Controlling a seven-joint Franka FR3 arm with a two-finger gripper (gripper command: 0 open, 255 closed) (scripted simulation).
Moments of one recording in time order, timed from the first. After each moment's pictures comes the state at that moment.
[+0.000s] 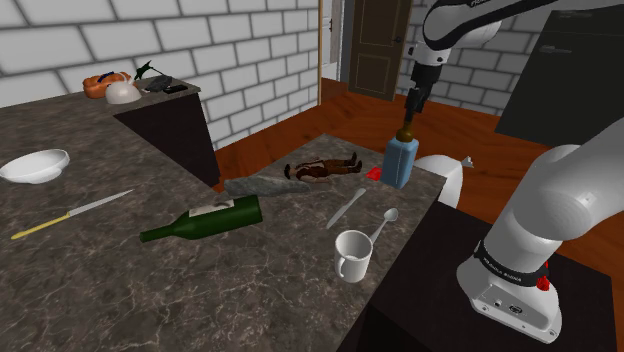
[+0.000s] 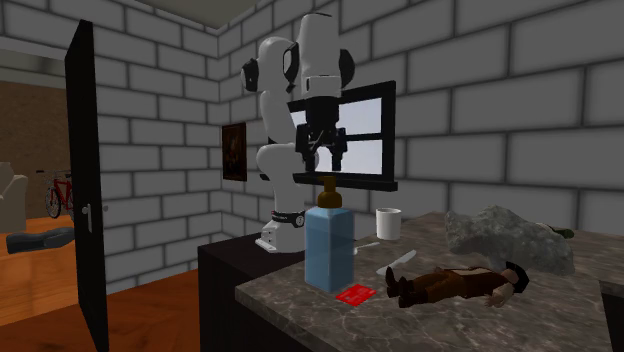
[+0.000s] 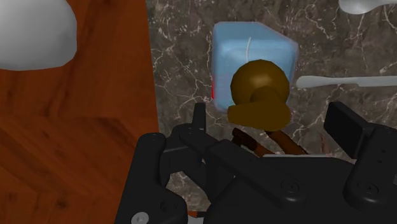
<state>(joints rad) -0.09 -0.47 -0.39 -2.43 -0.16 2.02 -0.44</state>
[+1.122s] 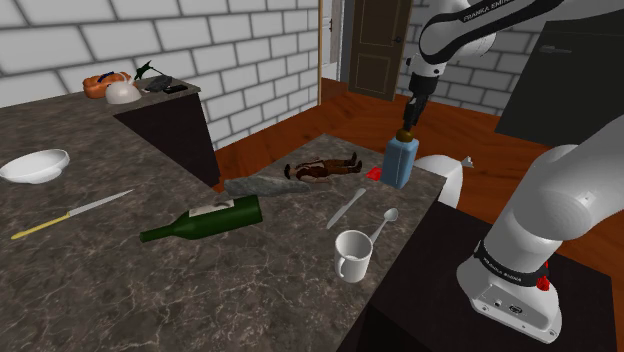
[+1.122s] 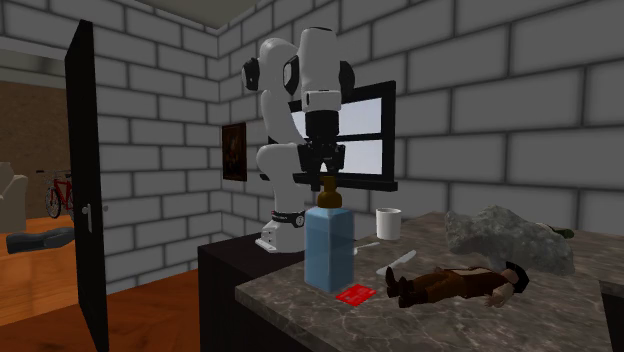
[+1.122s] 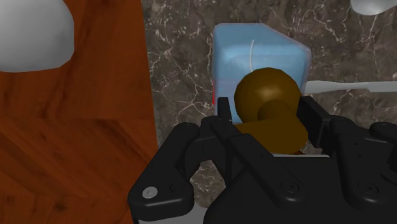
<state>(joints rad) -0.09 -0.44 -0.41 -2.49 -0.16 2.10 -0.45</state>
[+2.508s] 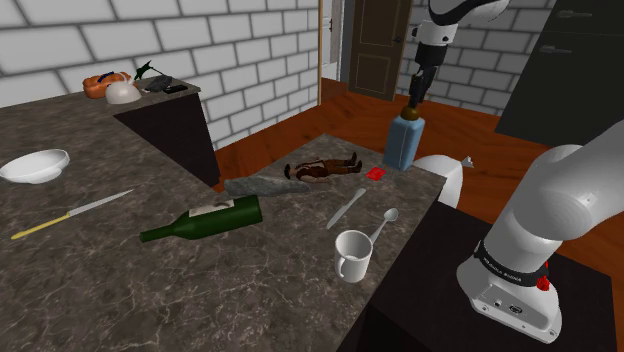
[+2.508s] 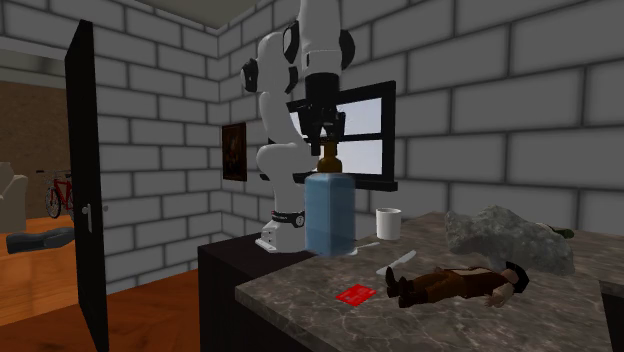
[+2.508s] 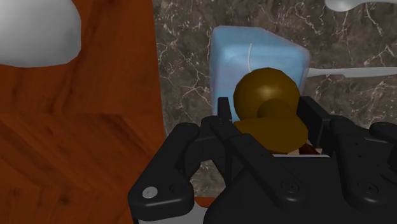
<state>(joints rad) -0.09 -0.49 -0.37 -2.33 -0.15 1.89 -0.44</state>
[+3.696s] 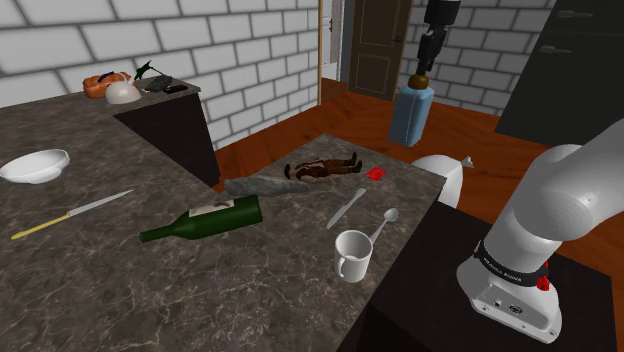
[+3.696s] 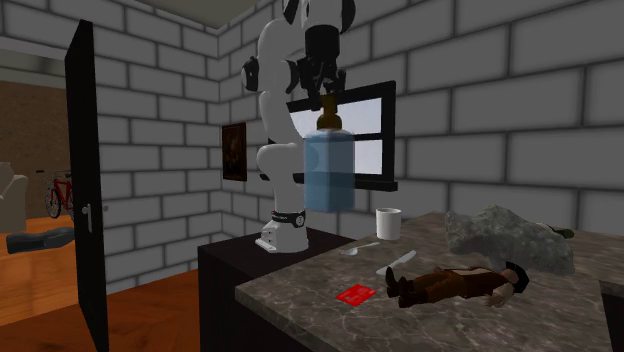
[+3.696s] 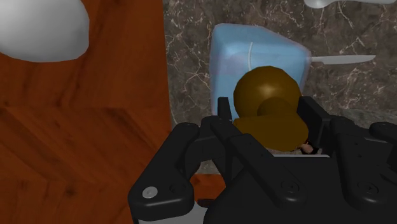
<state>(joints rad) -0.07 -0.48 -0.35 -2.07 -0.13 1.65 -0.44</state>
